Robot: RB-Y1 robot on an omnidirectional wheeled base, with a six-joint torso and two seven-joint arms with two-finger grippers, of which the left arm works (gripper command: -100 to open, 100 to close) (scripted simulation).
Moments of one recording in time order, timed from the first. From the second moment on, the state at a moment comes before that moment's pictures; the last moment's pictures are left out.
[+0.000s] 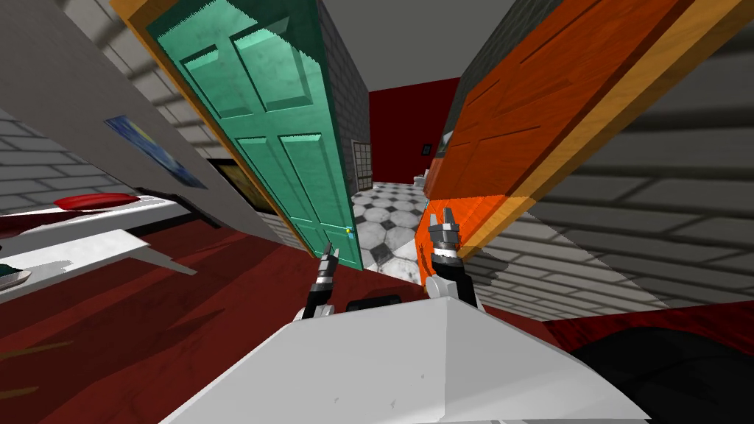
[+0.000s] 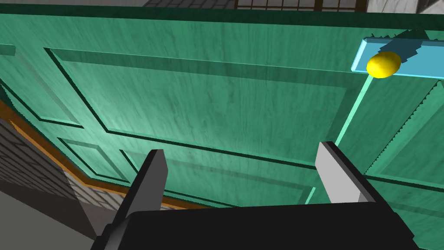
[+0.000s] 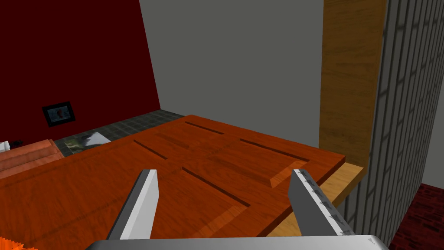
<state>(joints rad) 0.38 0.10 -0.15 -1.58 0.02 -0.64 0.10</state>
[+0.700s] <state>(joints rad) 0.38 0.11 -0.21 -1.41 -0.01 -0.69 0.08</state>
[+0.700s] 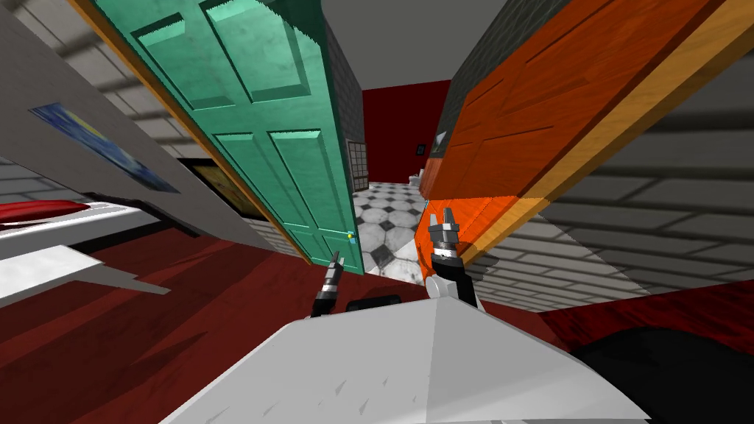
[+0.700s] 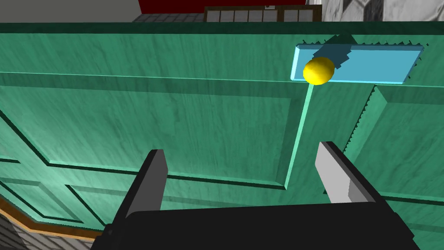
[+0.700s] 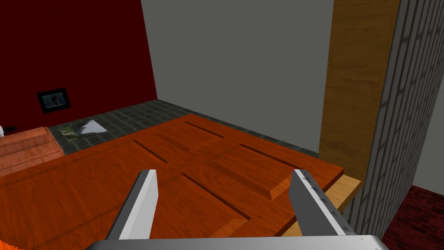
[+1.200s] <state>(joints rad) 0.36 0.11 -0.24 -1.29 -0.02 -0.73 0.07</state>
